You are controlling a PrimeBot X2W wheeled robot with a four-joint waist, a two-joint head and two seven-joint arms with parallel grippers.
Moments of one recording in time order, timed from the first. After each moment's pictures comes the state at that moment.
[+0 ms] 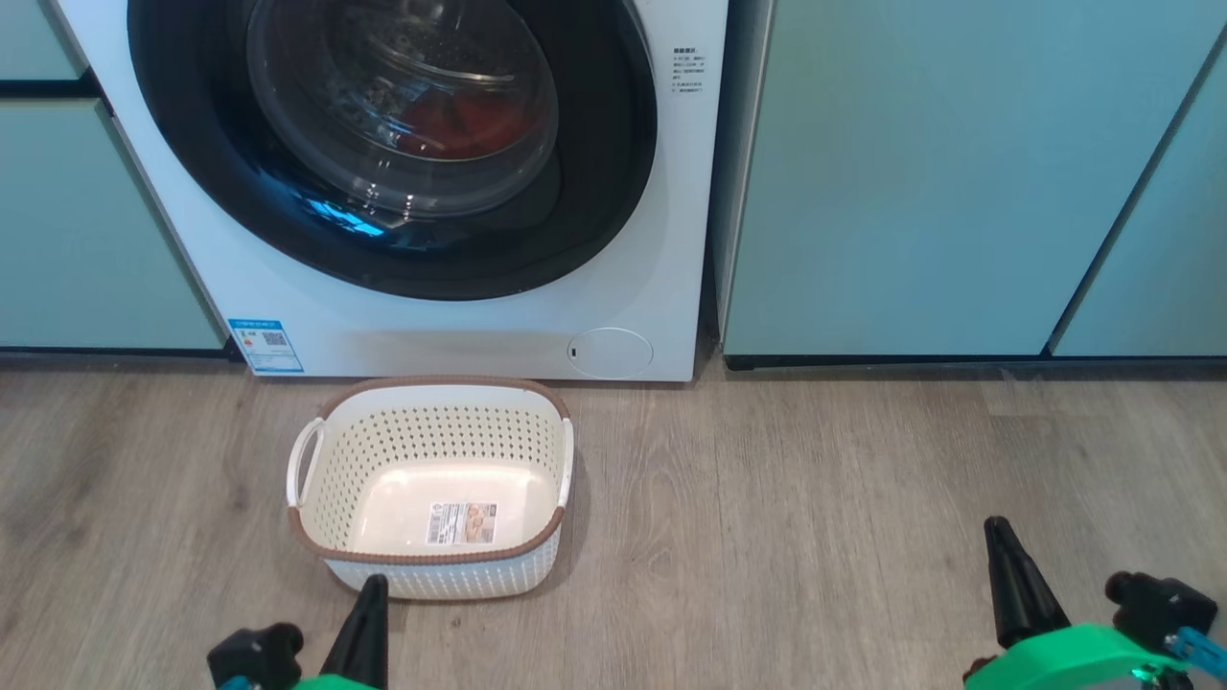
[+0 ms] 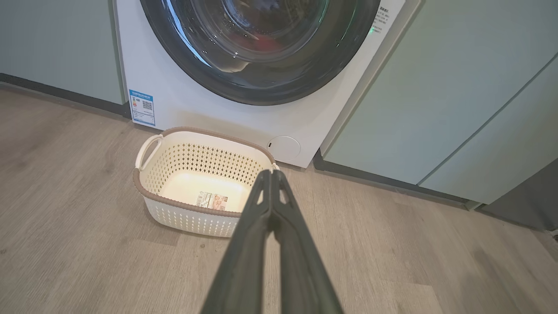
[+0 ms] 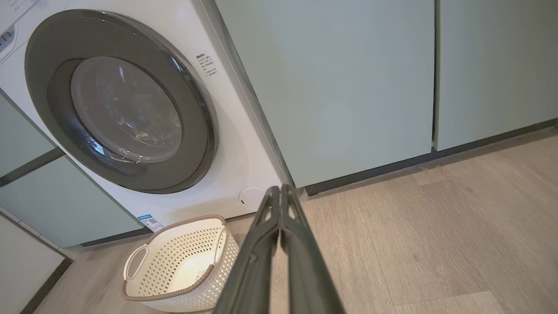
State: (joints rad) left arm 0.16 0.04 -0.11 0.25 -0.40 -0.01 -0.20; right arm 0.11 -0.04 -0.08 0.31 0.42 0.13 -0.20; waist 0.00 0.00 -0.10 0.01
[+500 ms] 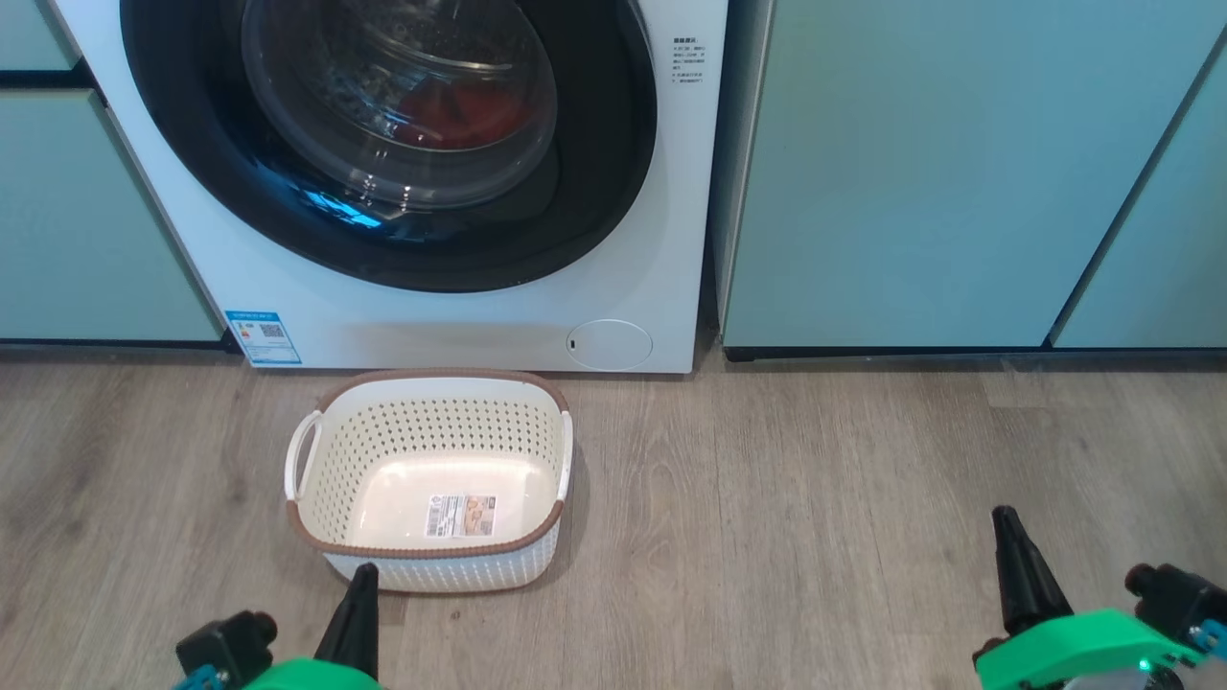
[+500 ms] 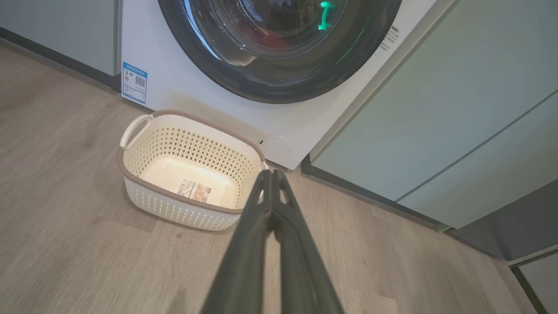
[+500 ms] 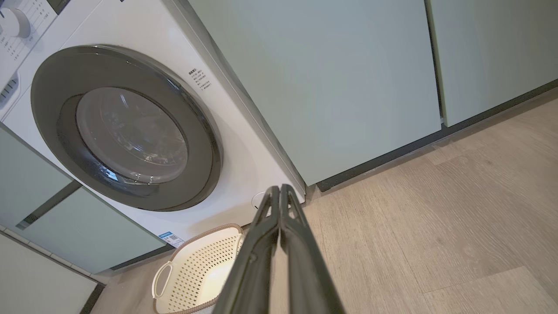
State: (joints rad) left arm 0.14 0.04 -0.09 0.25 -0.56 -0.02 -0.16; right arm 0.10 -0.04 -0.09 0.30 0.58 0.13 -0.17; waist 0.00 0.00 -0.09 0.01
